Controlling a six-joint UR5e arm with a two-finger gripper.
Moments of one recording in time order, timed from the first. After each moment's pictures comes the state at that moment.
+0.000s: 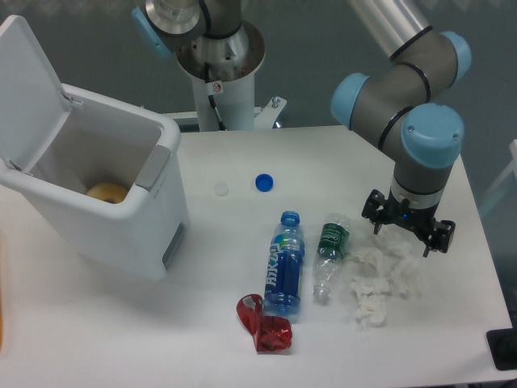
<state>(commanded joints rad) 2.69 -2.07 -1.44 -1.05 1.60 1.26</state>
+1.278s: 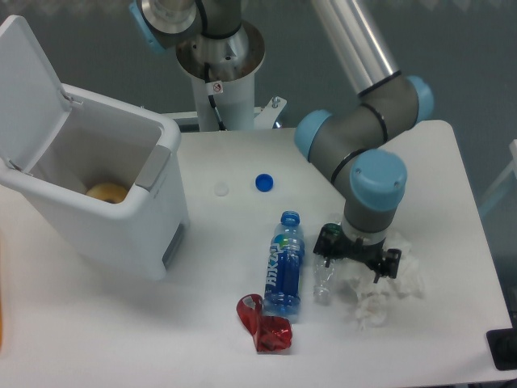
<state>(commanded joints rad) 2.58 -2.16 -1.51 -0.95 1.55 0.95</state>
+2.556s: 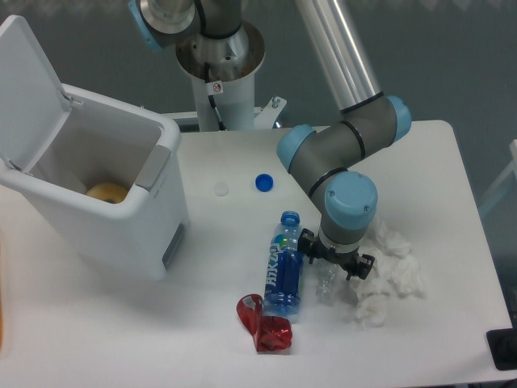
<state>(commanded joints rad) 2.56 -2.15 -1.59 -0.95 1.61 1.01</state>
